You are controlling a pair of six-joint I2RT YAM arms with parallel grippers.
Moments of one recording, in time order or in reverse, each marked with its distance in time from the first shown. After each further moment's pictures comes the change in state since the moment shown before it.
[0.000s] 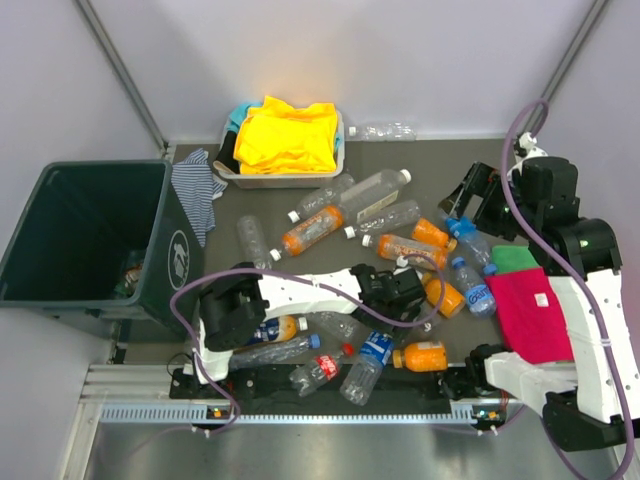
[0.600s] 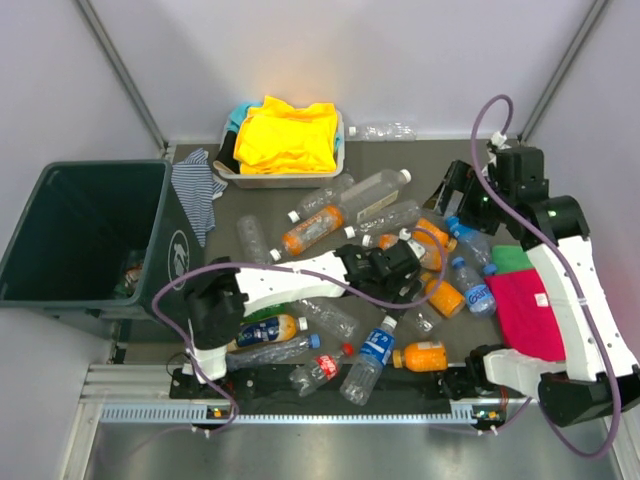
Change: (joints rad) left arm 0.082 -0.100 0.034 0.034 -0.074 0.206; right arm 0.000 0.130 -0.086 0.061 -0.084 0.004
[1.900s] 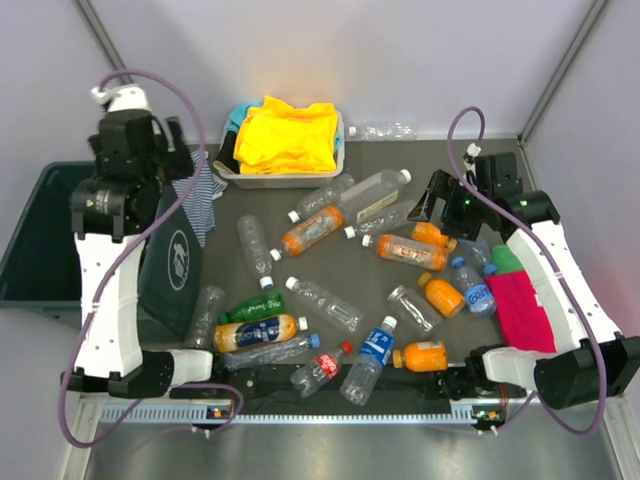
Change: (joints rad) left arm 1.115 -0.538 0.460 -0.428 -0.347 0.256; right arm 0.000 0.076 -0.102 0.089 -0.103 0.009
